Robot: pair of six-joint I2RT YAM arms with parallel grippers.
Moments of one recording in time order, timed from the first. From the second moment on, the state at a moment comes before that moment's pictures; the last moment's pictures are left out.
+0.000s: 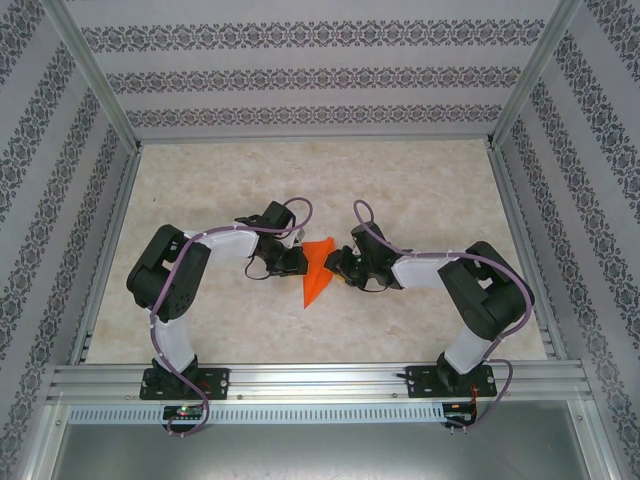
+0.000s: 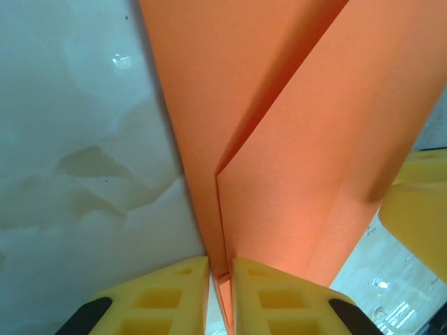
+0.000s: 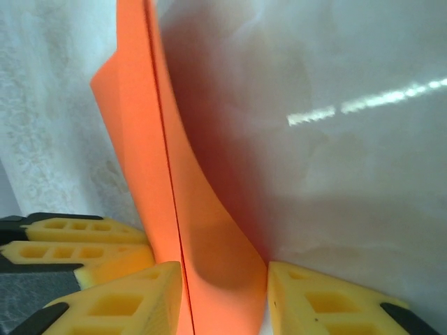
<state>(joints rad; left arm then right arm) -0.54 1.87 1.07 -0.45 0.49 -0.51 0.60 1.68 0.69 0.14 -0.36 1.08</state>
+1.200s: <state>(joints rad) -0.54 1.87 1.06 -0.44 0.48 -0.57 0.67 1.65 0.54 0.51 -0.39 1.14</state>
